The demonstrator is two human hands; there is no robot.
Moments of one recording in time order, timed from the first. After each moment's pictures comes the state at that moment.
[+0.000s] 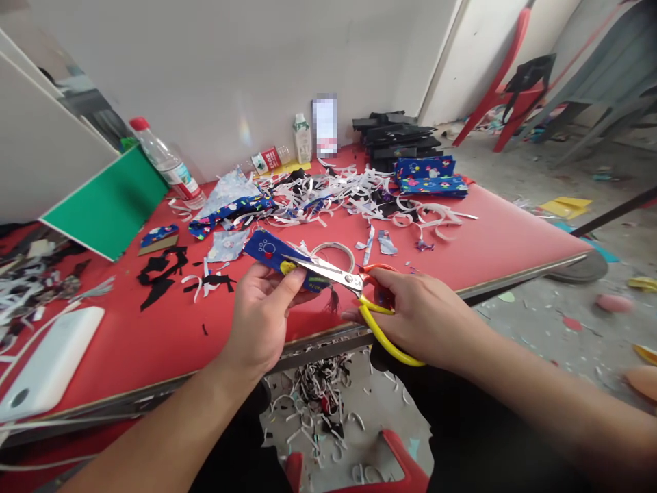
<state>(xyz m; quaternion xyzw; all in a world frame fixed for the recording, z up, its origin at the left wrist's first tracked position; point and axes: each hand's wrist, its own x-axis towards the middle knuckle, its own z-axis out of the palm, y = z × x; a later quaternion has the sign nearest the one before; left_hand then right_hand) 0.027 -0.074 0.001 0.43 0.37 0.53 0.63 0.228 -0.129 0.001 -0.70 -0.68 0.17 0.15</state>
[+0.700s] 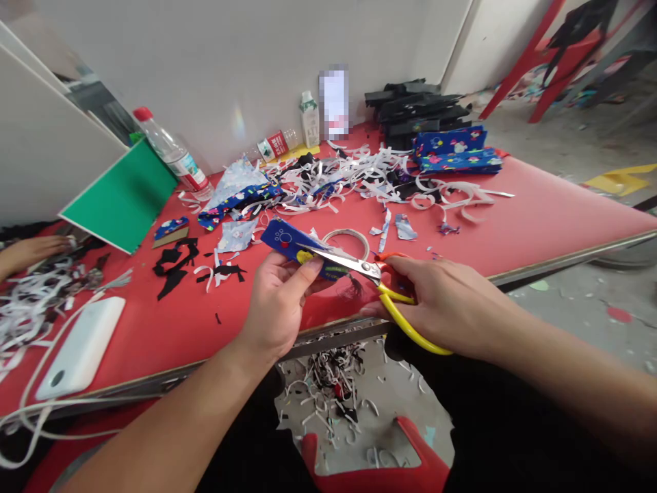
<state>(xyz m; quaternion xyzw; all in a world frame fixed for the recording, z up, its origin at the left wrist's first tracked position) 0.029 -0.070 -0.009 0.45 0.36 0.50 0.65 0.234 -0.126 -0.006 -0.70 -0.68 0.18 0.15</state>
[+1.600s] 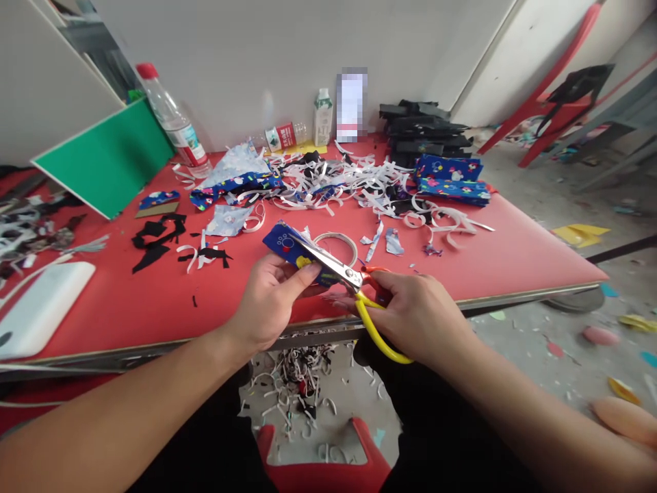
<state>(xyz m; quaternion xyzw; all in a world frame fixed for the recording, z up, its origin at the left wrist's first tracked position) 0.035 -0.075 -0.023 0.44 0.35 0.49 0.66 0.232 -0.125 -0.011 -0.71 -0.66 0.19 0.16</state>
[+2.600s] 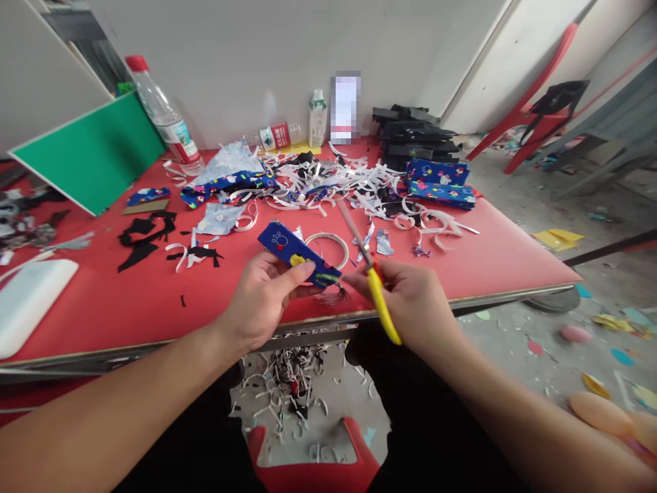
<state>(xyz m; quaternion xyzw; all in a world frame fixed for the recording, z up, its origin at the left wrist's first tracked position) 0.038 -0.074 -0.021 0.41 0.32 0.48 0.71 0.238 -0.119 -0.021 -0.69 -0.53 0.32 0.37</state>
